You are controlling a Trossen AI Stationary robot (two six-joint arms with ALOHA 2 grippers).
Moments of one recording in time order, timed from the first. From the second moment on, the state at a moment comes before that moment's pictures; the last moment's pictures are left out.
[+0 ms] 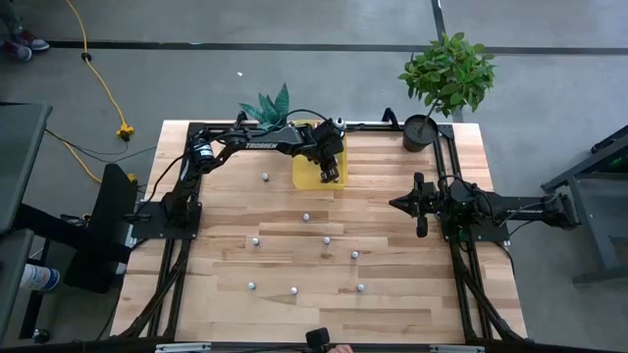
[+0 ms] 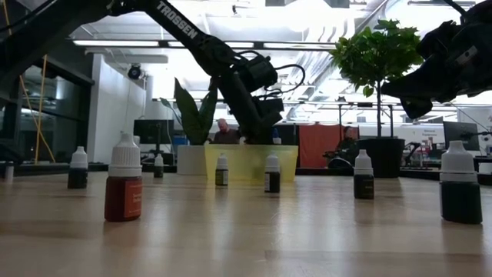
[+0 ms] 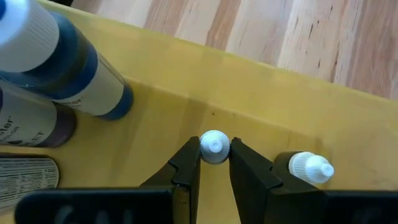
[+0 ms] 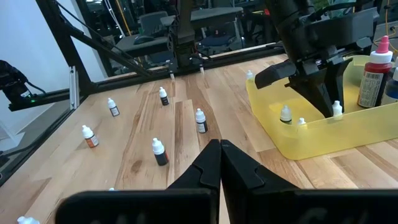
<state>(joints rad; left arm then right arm) 0.41 2.15 1.64 -0.40 0.05 0.10 -0.08 0.16 0.01 0.03 0.00 0.20</state>
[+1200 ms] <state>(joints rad) 0.41 2.13 1.64 -0.43 0.03 0.10 -0.08 0.16 0.01 0.03 0.00 0.20</state>
